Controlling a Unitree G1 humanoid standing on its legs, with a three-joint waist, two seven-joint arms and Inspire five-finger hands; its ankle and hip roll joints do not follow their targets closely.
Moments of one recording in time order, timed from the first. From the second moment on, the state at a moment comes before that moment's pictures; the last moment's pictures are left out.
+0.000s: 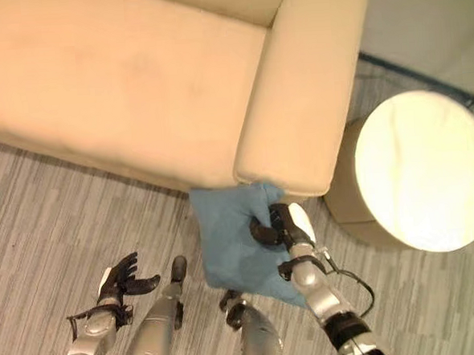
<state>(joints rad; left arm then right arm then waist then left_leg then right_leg) -0.05 0.31 -0.21 0.75 -0.29 -0.14 0.20 -0.20 -0.47 0.31 0.46 -0.12 -0.04 -0.30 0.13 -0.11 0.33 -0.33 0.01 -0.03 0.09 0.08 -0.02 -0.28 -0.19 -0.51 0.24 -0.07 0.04</state>
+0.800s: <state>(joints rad) 0.04 0.28 -0.09 0.43 -0.44 -0.13 0.17 -0.27 -0.59 0.21 0.06 -0.02 -0.07 -0.20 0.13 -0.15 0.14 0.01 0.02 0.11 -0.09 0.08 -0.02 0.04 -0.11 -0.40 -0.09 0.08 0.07</state>
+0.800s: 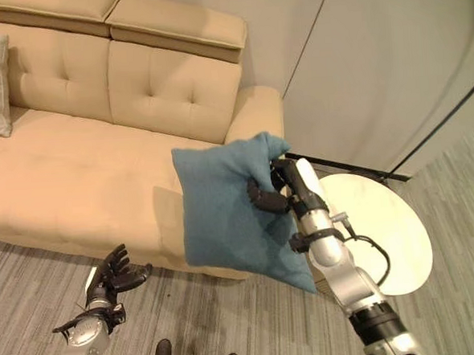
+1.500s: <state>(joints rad) 0.01 0.32 -0.17 0.27 -0.55 -0.13 0.08 -0.36 -0.57 0.29 0.02 0.03 -0.09 -0.14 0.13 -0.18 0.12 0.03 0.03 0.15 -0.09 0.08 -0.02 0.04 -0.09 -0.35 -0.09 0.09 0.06</state>
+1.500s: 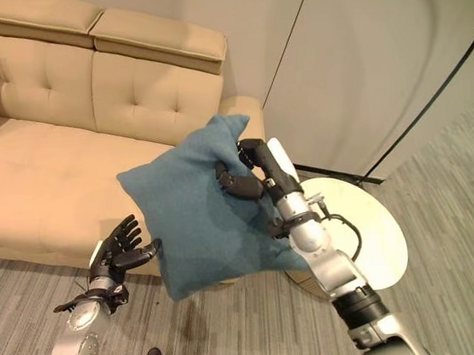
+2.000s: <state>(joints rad) -0.13 0.27 -0.26 0.23 -0.71 -0.13 0.13 -0.46 -0.46 0.21 -0.06 0.04 -0.11 -0.19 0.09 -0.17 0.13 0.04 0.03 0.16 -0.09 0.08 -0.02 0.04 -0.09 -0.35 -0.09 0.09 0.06</state>
